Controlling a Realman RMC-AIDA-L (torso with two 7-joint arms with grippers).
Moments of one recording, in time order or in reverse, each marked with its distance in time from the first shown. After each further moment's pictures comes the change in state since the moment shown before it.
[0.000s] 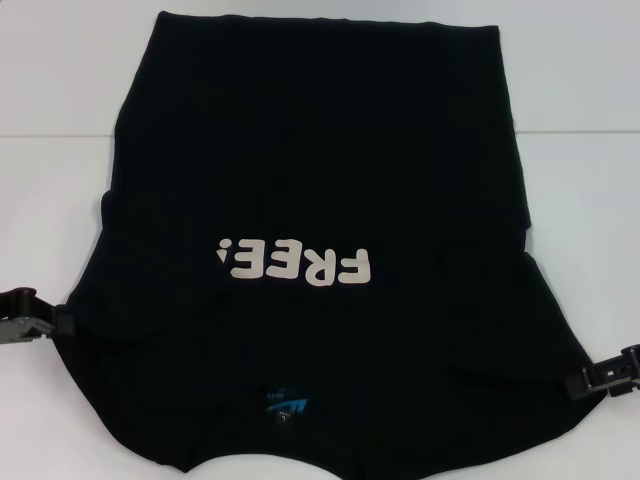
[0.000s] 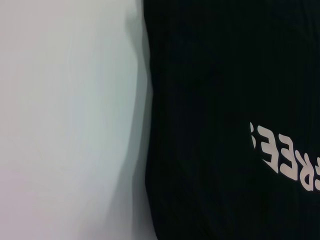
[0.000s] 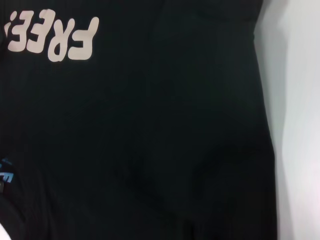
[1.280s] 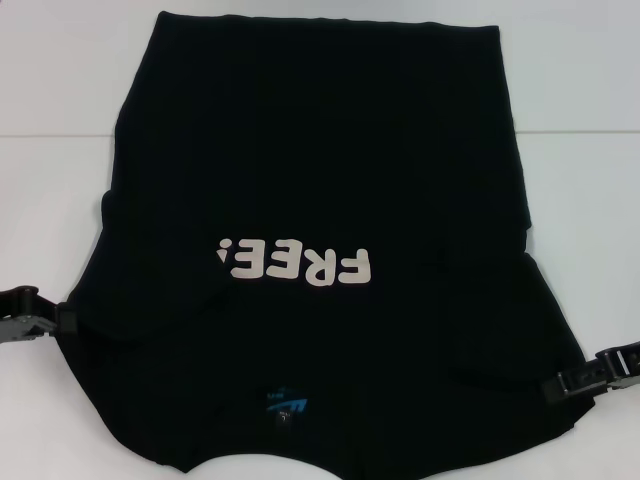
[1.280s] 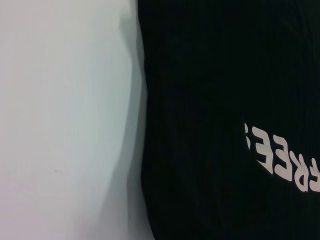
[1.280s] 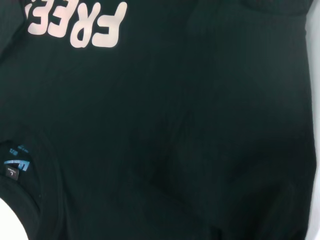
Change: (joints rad) left arm 0.001 -0.002 0.000 0.000 -0.012 0.003 0.005; right arm 0.040 0.010 -0.022 0.054 0.001 0.019 -0.029
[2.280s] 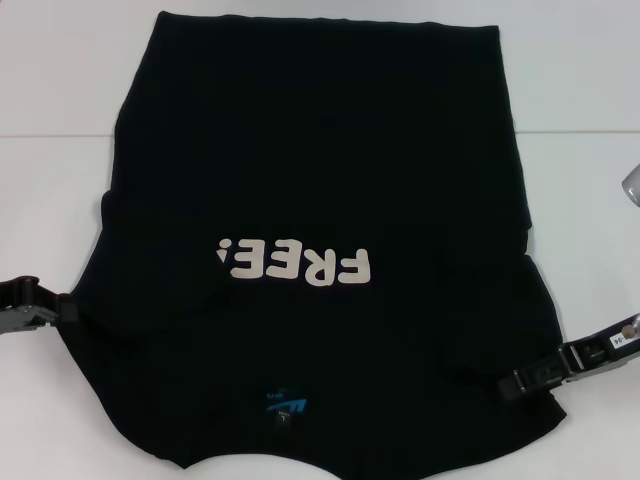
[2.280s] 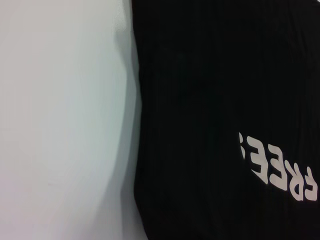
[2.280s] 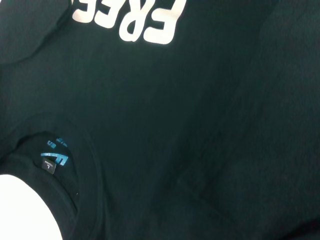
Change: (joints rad) left arm -0.006 0.003 0.000 0.000 -0.016 -0.008 -0.006; right arm 0.074 0.030 -0.021 0.050 0.002 0.008 -0.024
